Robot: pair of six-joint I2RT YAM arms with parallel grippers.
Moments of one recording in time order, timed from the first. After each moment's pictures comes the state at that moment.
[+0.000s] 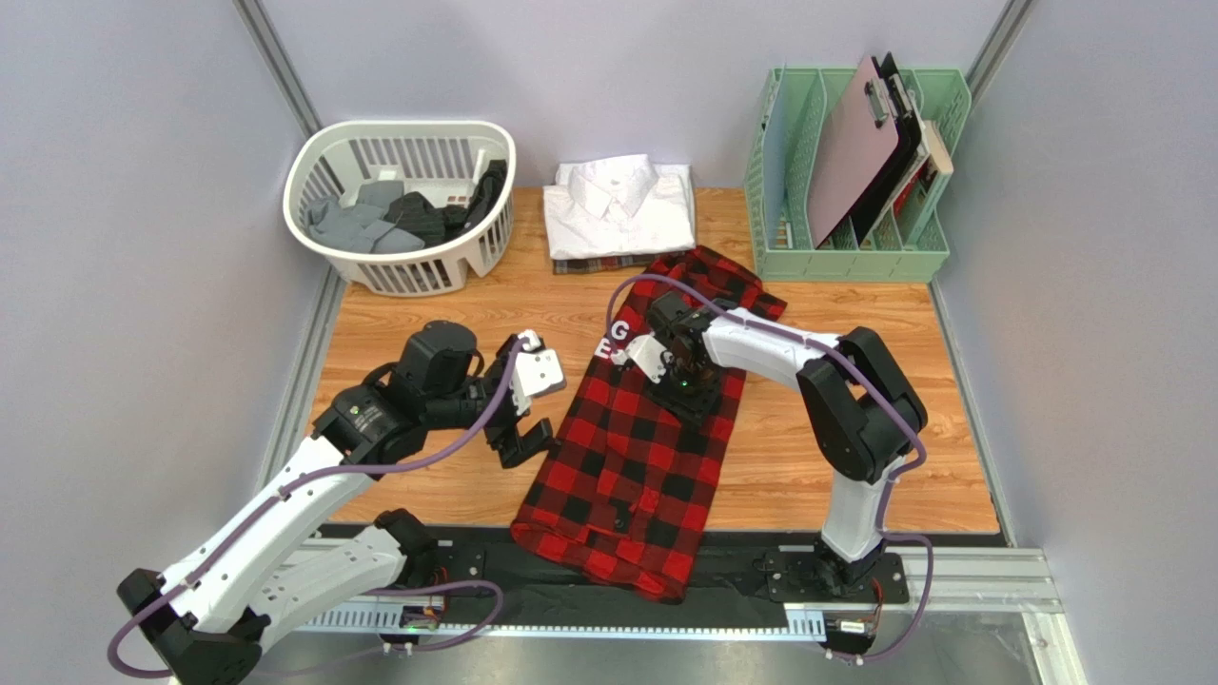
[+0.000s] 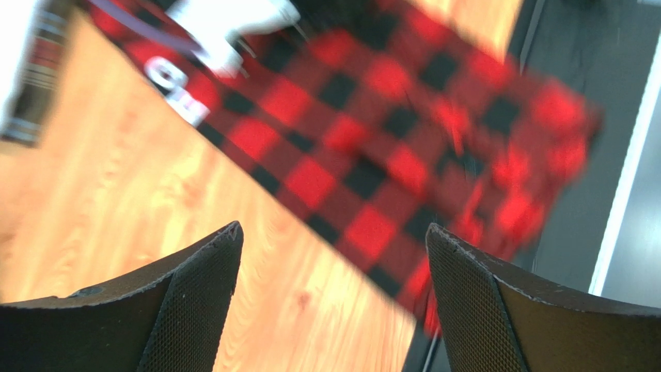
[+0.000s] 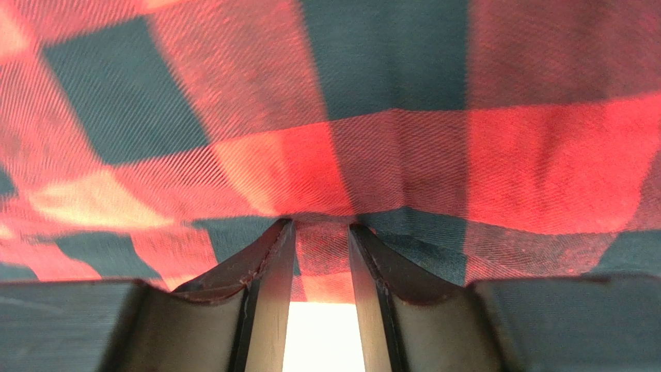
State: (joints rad) left arm -0.69 0.82 0.92 -0.70 0.41 0.37; right arm 0.65 1.85 1.21 -0.83 -0.12 -0.42
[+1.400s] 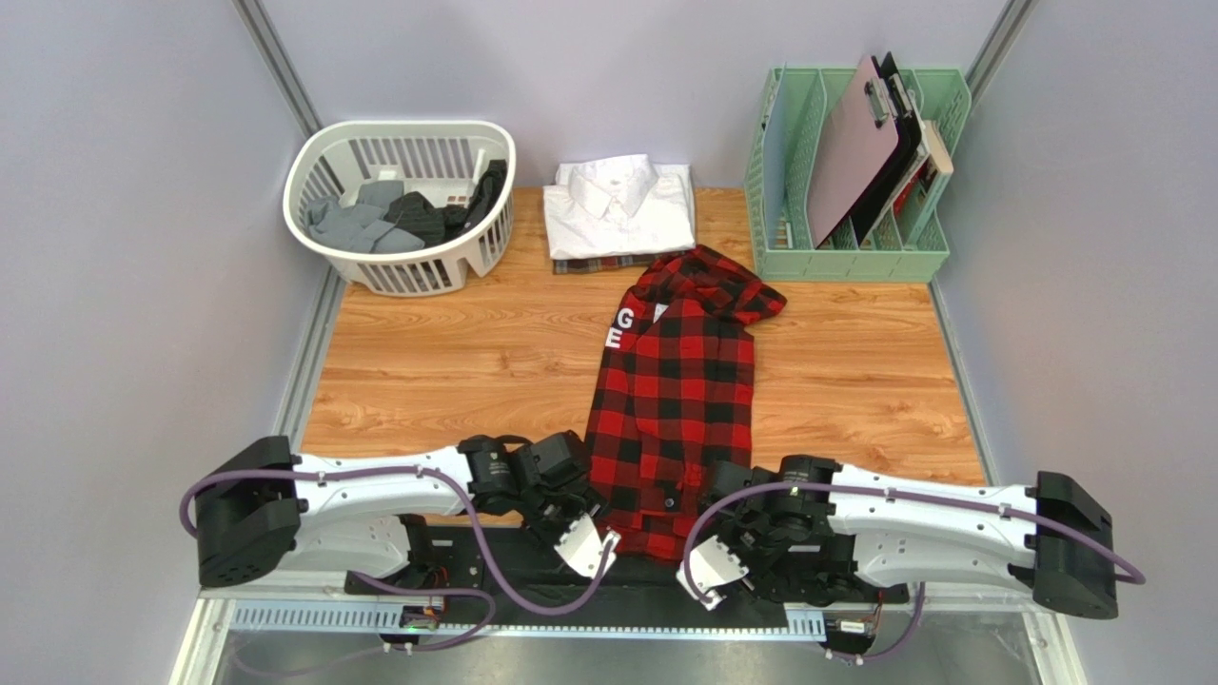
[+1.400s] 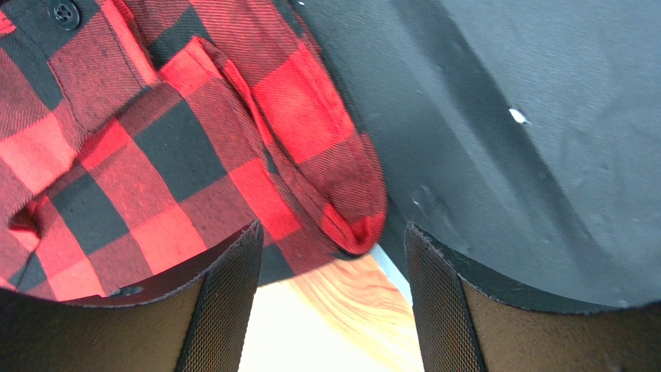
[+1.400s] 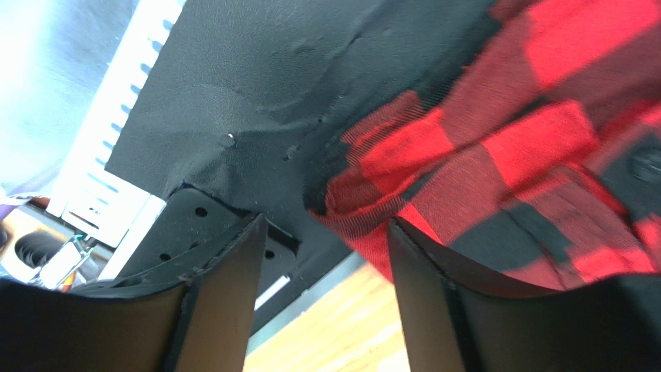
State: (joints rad) left arm -1.19 1.17 0.54 -0.49 0.35 1.05; right arm 1.24 0.96 0.55 -0.99 -0.30 -1.00
